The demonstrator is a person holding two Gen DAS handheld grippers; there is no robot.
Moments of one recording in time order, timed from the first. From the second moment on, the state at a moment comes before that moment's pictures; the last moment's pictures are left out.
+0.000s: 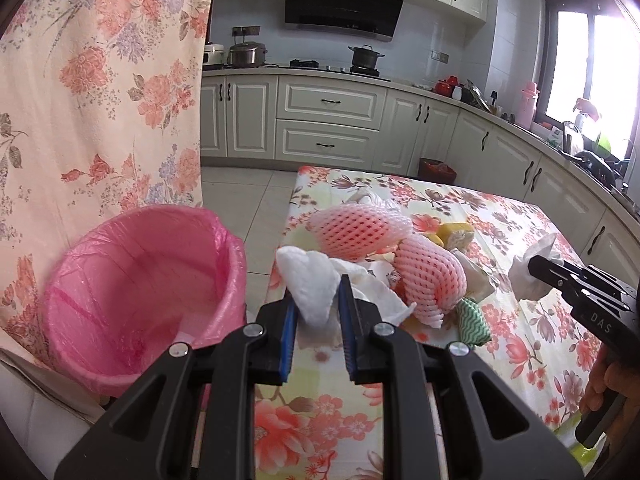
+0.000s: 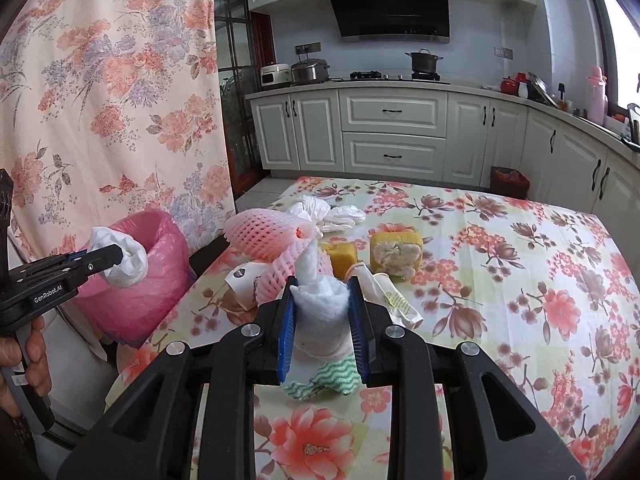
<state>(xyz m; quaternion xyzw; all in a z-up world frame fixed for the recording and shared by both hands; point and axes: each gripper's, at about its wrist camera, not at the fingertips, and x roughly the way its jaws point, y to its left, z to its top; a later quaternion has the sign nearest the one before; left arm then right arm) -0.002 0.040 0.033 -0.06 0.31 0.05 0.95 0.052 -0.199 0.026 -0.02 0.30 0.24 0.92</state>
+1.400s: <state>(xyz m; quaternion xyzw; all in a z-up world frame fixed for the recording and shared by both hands) -0.054 0.205 0.047 -0.11 0.28 0.20 0.93 0.061 0.040 0.053 -0.09 0.28 0.40 0.87</state>
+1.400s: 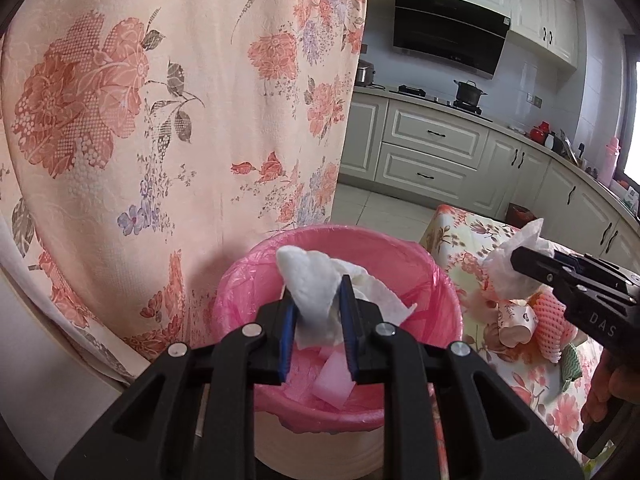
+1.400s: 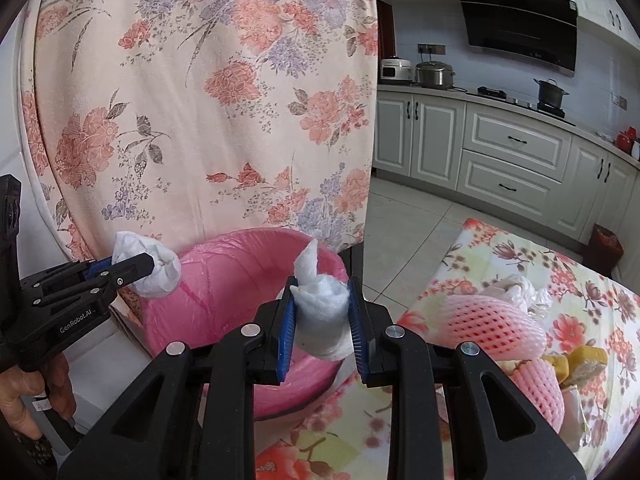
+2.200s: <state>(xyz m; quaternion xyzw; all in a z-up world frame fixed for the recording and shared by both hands) -0.057 0.224 0.040 -0.13 0.28 0.21 0.93 0.075 0.072 0.039 -0.09 0.29 0.42 0.85</state>
